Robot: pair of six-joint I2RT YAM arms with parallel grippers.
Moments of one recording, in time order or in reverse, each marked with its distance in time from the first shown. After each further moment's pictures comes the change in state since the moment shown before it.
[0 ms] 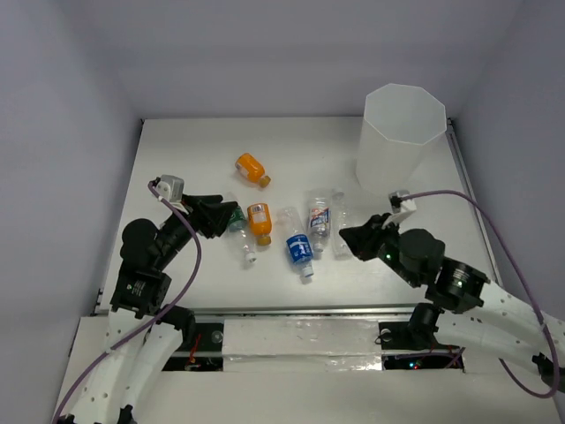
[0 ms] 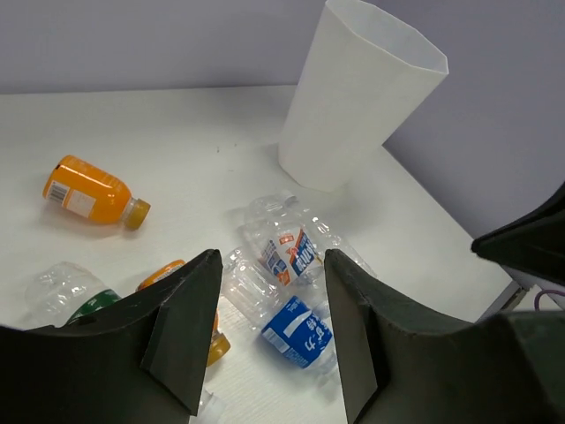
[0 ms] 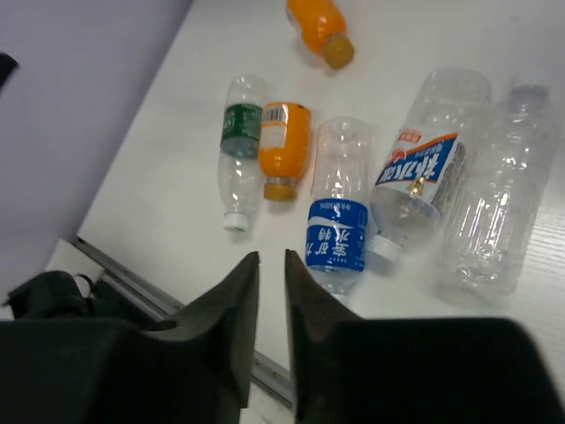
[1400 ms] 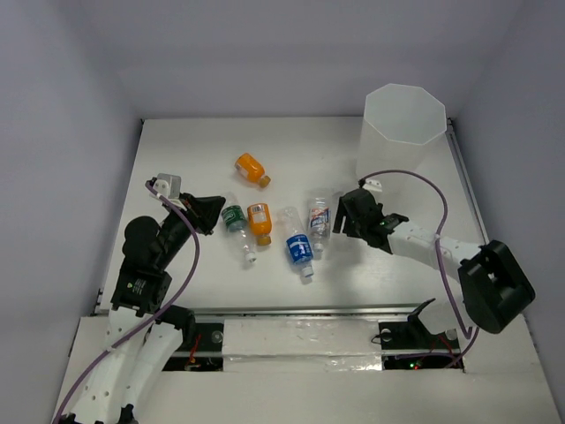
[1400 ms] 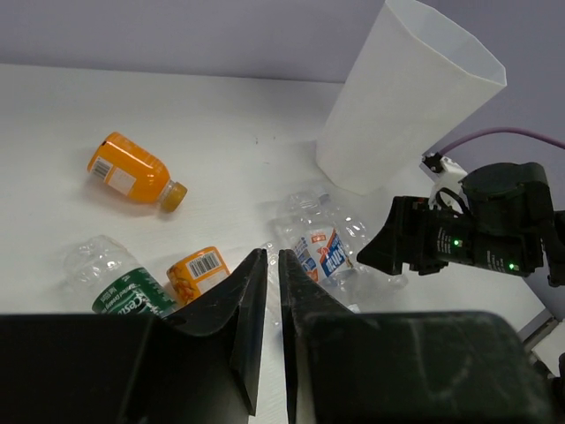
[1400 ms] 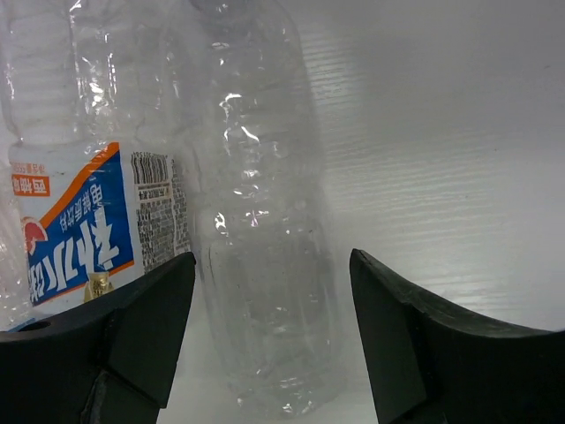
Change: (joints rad) left arm 0.011 0.011 0.001 -0.051 -0.100 -0.004; right arm -0.412 0.677 0.008 0.085 0.000 0.039
